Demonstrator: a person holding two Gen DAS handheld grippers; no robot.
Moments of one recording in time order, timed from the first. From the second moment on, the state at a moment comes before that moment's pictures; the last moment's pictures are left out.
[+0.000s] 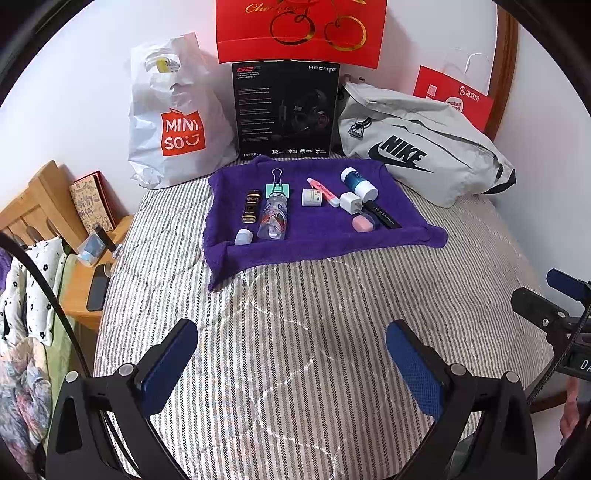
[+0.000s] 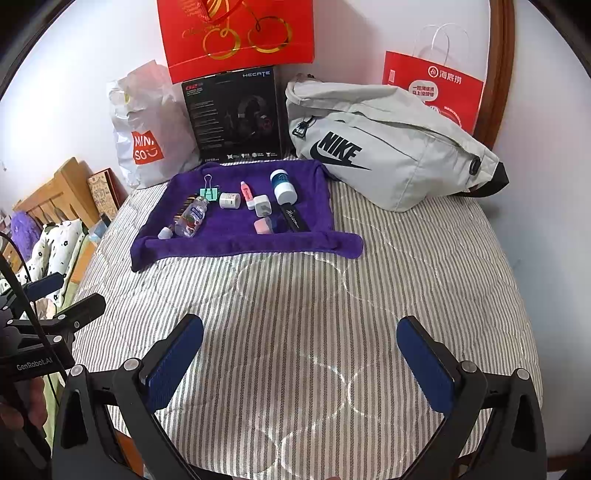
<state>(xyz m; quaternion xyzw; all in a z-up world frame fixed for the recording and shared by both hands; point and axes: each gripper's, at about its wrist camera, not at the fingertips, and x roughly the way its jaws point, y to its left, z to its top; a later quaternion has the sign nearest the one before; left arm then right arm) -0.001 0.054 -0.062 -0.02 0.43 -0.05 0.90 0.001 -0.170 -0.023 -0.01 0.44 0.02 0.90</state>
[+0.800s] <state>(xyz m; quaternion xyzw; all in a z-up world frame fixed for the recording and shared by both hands) -0.003 0.055 -0.060 -0.02 0.43 -0.05 0.90 -0.004 -0.171 -0.023 -0.01 0.44 0.02 0.90</state>
